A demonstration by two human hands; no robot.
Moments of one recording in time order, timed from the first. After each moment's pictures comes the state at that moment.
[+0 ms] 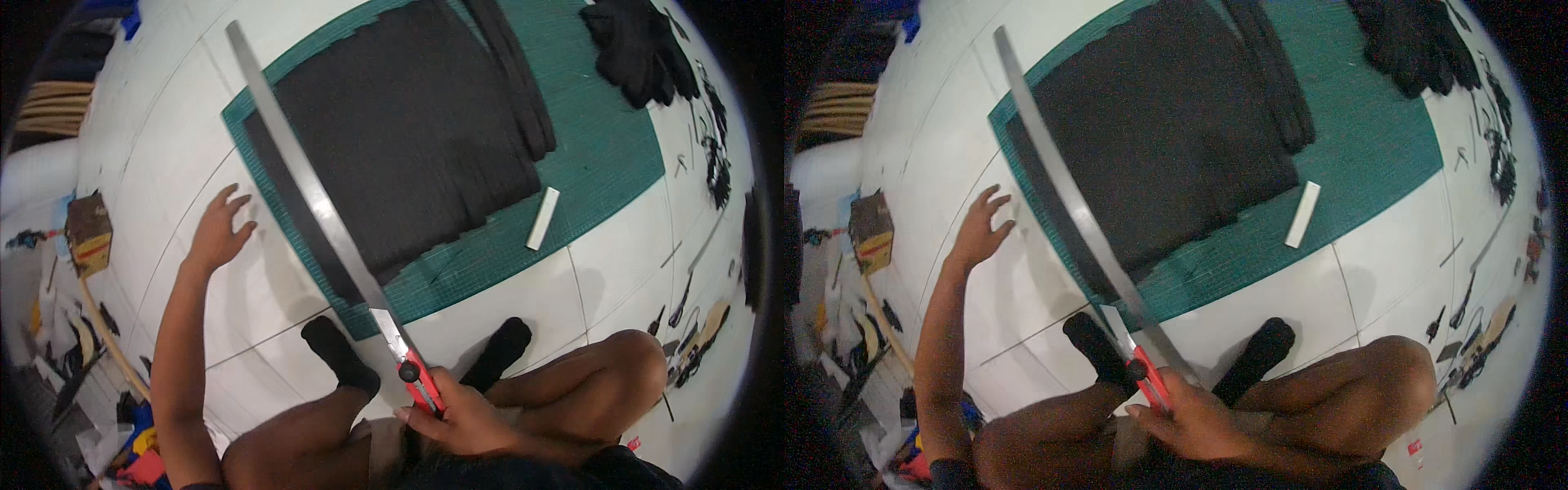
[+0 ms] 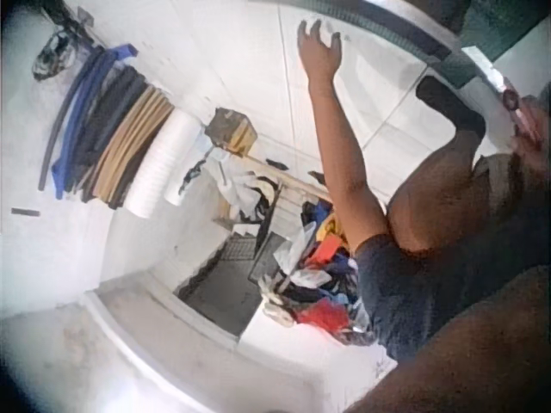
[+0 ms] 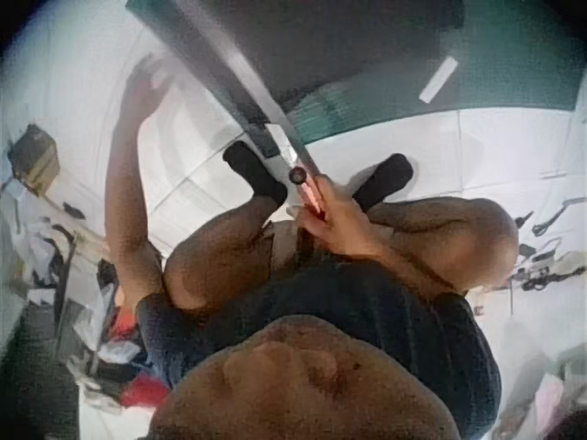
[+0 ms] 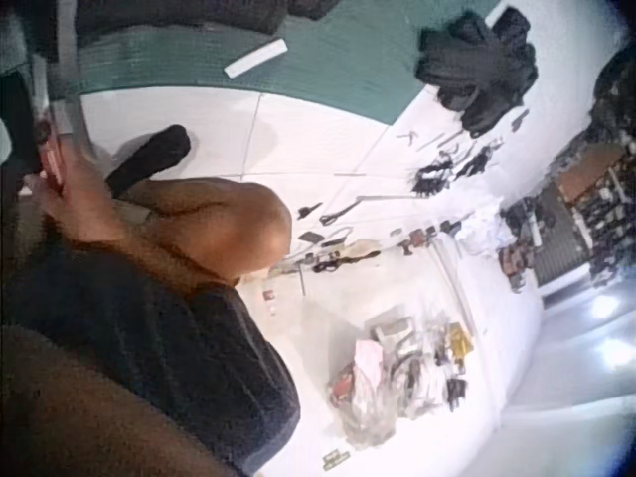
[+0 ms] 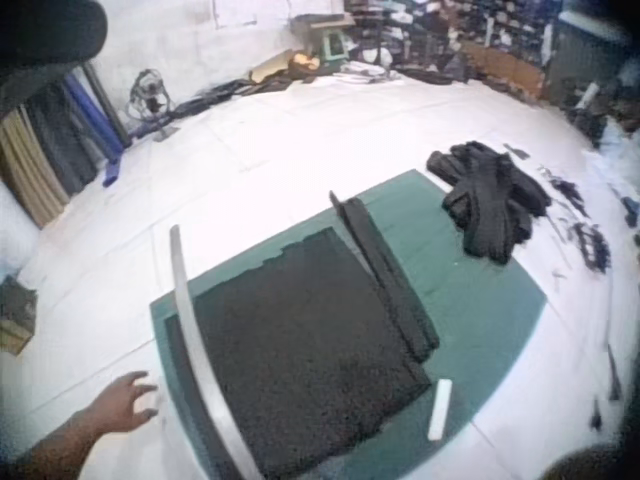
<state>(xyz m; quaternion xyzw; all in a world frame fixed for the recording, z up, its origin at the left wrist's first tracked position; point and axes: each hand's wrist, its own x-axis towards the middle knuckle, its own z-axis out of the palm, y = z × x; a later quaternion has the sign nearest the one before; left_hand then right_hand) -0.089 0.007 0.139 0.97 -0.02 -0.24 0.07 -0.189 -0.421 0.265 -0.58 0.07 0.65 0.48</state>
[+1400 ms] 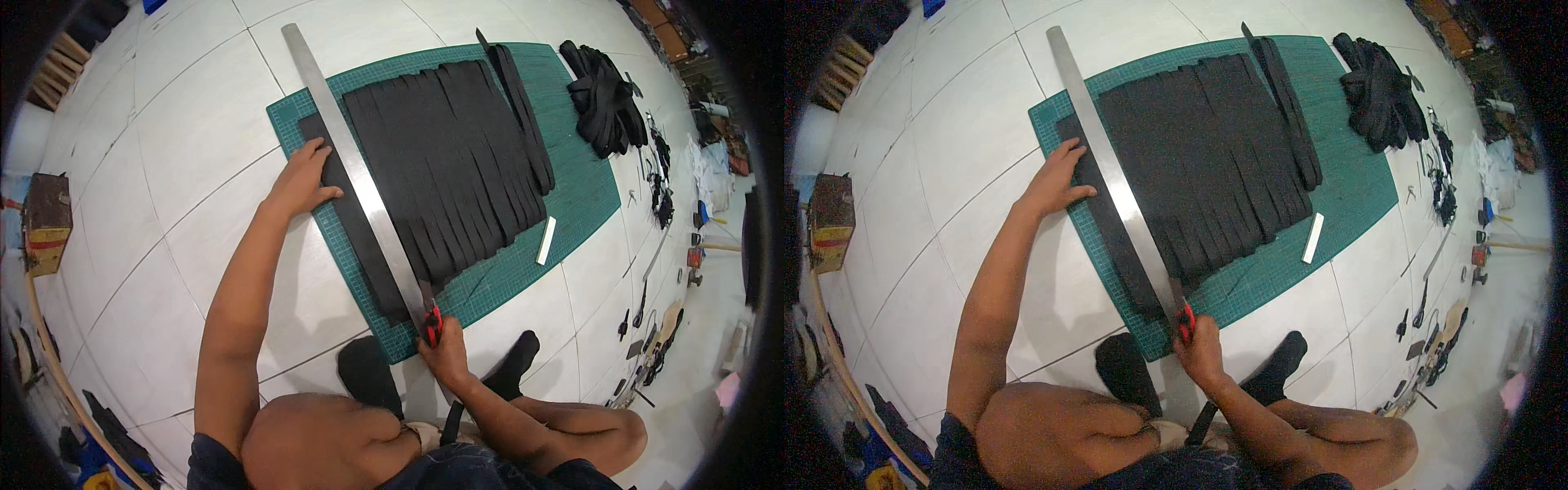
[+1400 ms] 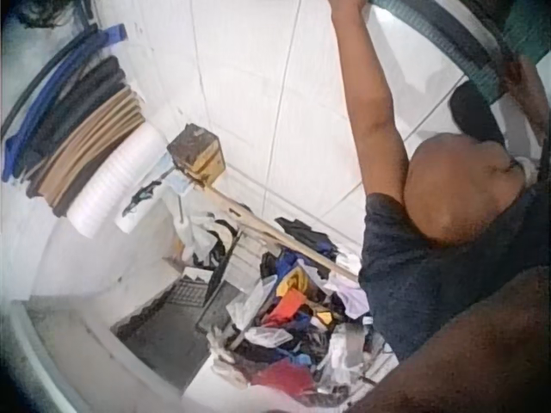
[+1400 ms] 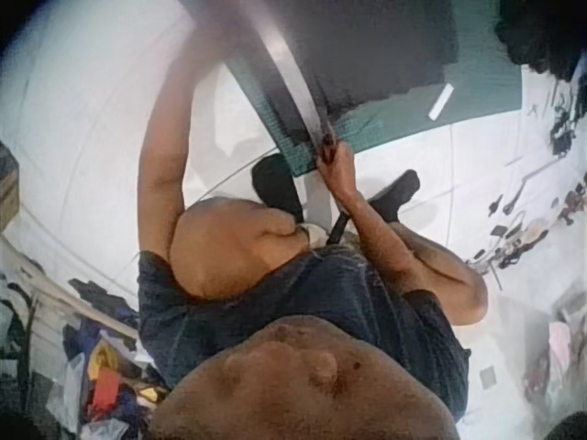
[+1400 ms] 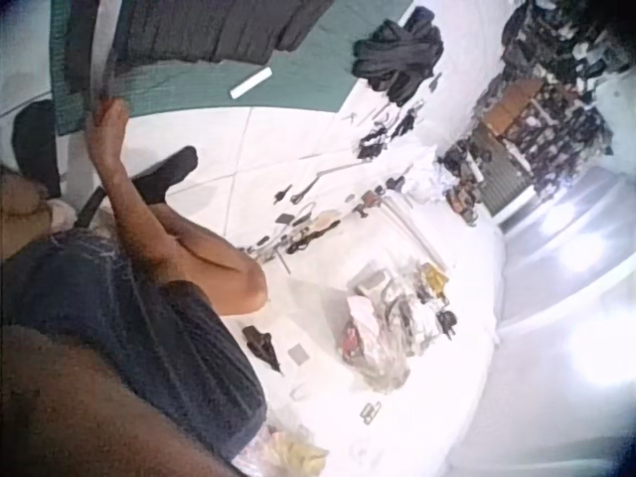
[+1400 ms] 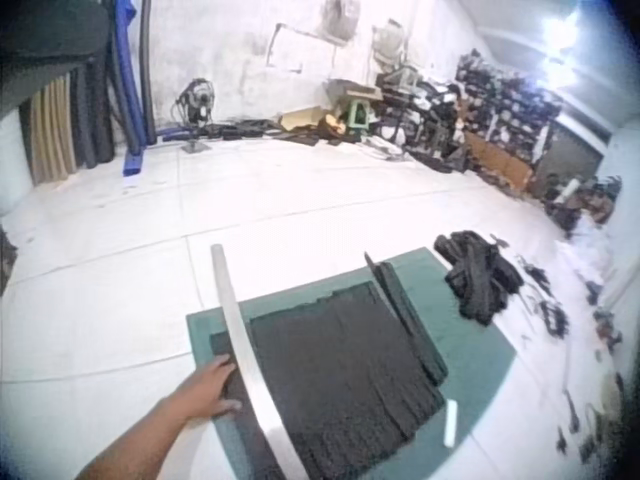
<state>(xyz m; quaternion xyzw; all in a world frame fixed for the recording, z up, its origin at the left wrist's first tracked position) -0.035 0.028 0.055 0.96 -0.08 -0.12 0.25 -0.291 -0.301 0.067 -0.92 0.05 0.23 0.31</state>
